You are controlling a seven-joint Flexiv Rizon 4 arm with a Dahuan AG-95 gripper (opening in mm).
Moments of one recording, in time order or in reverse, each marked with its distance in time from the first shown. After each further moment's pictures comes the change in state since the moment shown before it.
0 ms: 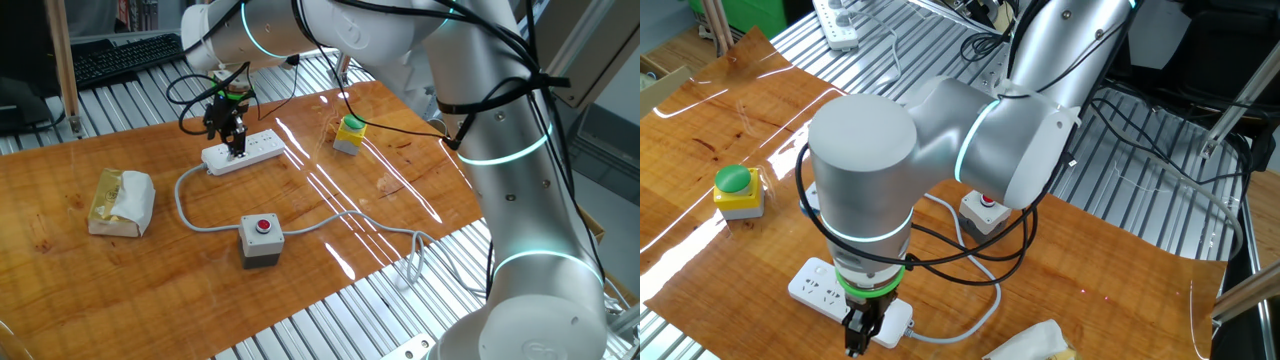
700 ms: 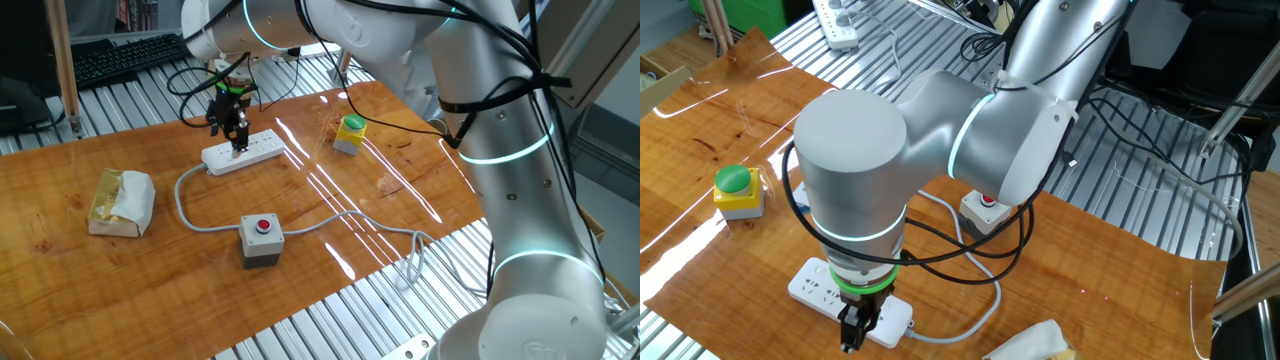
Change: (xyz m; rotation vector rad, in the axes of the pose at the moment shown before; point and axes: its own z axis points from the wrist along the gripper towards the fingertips) arm -0.010 -0.004 -0.009 0.032 -0.012 -0.006
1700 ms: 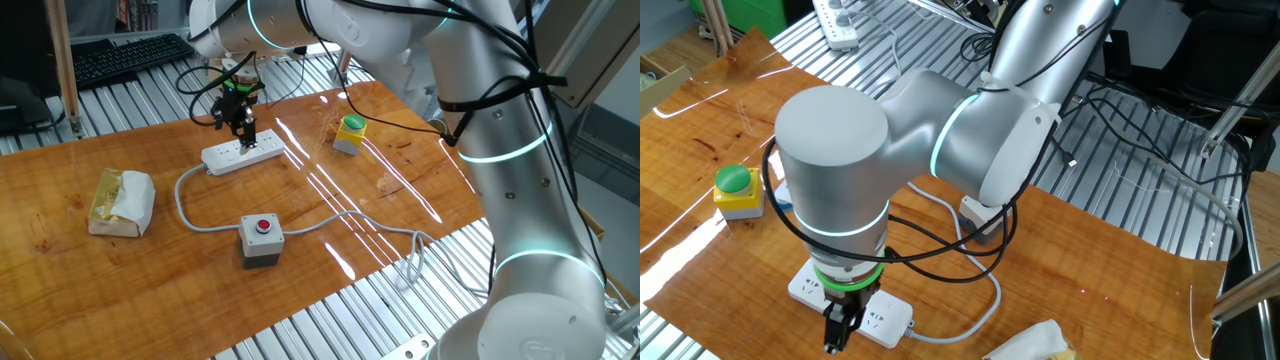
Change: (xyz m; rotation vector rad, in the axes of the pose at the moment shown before) arm -0.023 0.007 0.001 -0.016 0.002 -0.021
